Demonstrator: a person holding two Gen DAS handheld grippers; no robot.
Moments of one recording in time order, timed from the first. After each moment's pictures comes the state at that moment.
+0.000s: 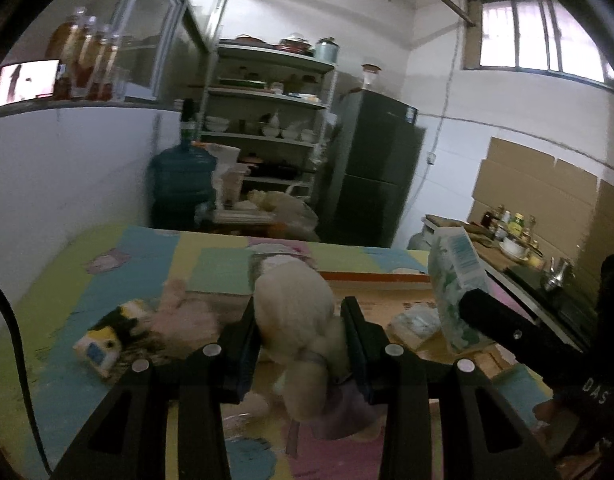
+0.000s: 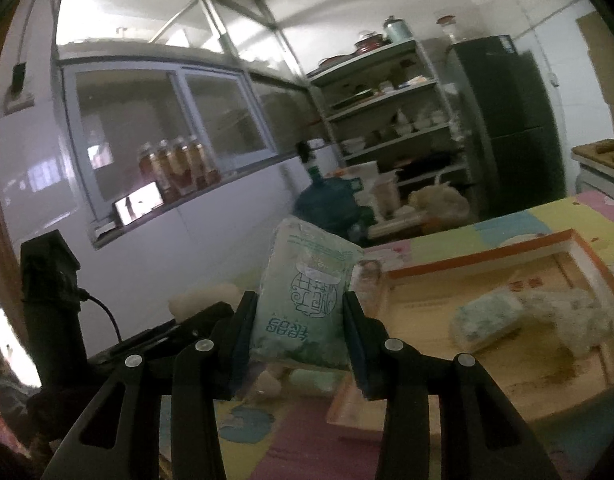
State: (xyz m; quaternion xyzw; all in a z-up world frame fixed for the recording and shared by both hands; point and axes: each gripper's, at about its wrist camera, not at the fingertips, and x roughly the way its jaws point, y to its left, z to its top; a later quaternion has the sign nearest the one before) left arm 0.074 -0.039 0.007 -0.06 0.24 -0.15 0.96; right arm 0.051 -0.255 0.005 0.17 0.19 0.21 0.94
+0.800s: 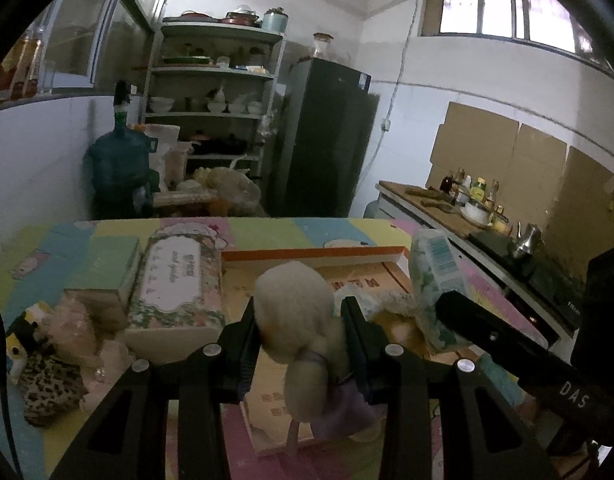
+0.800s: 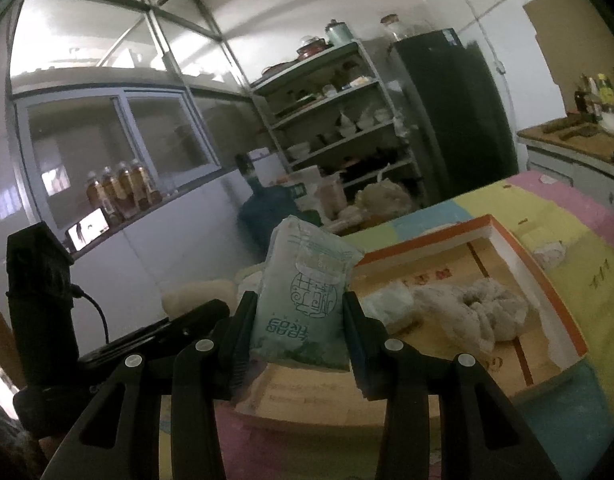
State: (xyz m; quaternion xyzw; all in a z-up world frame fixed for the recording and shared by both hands) left arm 0.099 -0.129 -0.010 -0.04 0.28 -0.22 0.93; right arm 0.047 -0.342 -0.020 0.20 0.20 0.13 0.95
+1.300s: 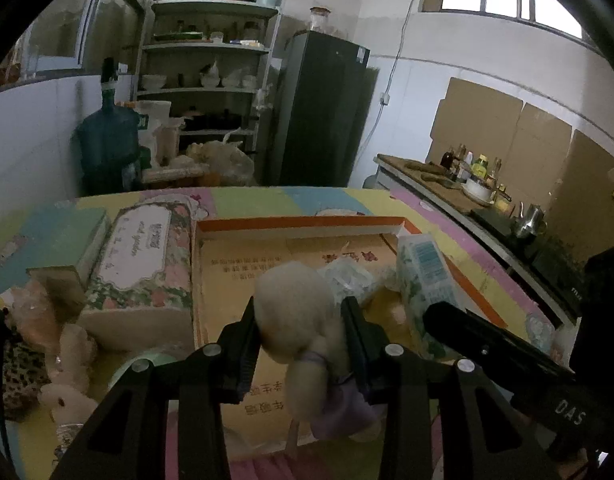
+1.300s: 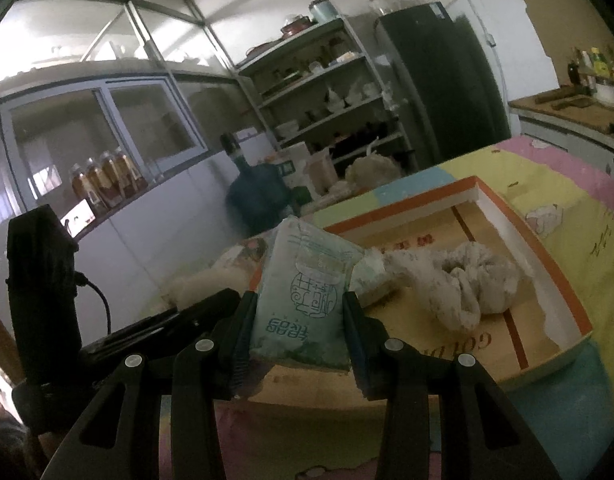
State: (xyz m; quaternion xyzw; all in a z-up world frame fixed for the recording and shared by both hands) left arm 0.119 -0.156 -0.035 -0.03 0.32 -0.23 0.92; right arm 0.062 -0.355 -0.048 0.22 0.25 0.13 0.93
